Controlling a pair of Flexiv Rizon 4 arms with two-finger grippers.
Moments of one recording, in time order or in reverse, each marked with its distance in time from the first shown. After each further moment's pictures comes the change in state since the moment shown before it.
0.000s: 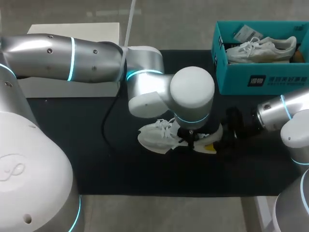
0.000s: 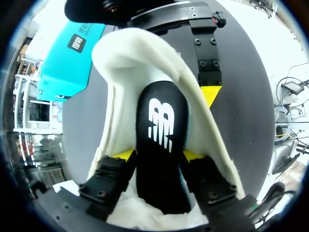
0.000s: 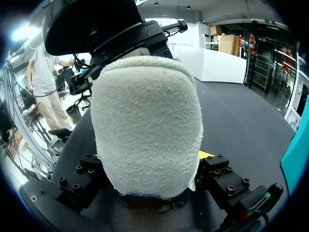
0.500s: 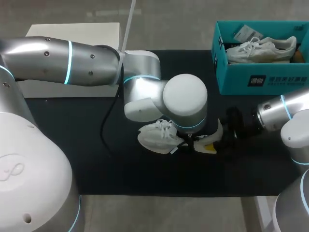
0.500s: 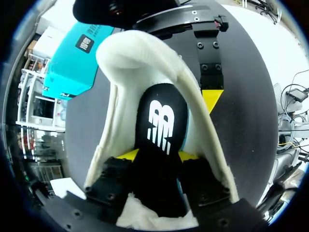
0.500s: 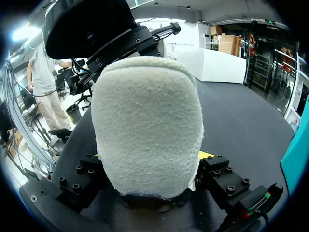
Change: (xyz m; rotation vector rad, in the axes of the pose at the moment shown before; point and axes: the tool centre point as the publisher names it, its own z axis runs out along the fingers) left arm 0.002 -0.002 0.003 0.048 -0.028 -0.051; right arm 0.000 0.000 0.000 0.000 0.000 0.000
